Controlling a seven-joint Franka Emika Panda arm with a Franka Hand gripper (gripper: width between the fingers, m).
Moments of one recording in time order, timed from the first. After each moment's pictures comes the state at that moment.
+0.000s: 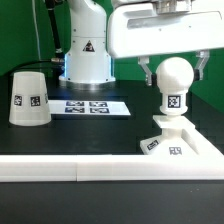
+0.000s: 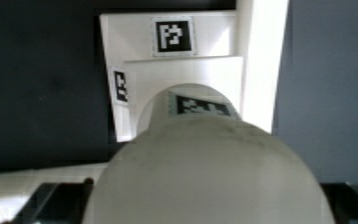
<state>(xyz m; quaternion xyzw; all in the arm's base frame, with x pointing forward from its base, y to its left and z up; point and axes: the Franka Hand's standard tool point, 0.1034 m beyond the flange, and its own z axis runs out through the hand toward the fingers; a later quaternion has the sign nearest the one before) 0.582 0.098 0.124 -0.99 0.10 -0.06 0.07</state>
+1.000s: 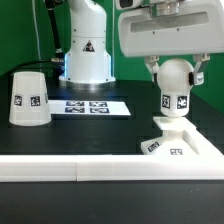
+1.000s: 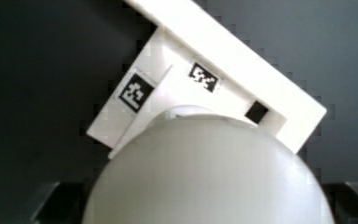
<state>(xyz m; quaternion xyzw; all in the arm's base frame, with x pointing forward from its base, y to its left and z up) 0.589 0.101 0.122 -0.87 0.48 0.00 0.10</state>
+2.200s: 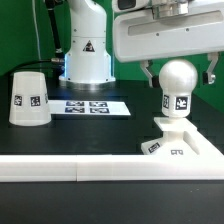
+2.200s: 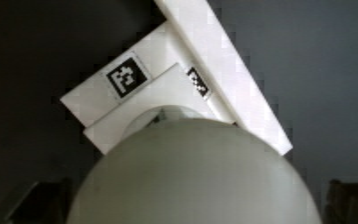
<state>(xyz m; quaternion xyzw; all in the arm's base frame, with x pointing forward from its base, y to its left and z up) 0.593 0.106 0.121 -0.96 0.25 -0.03 0.10</state>
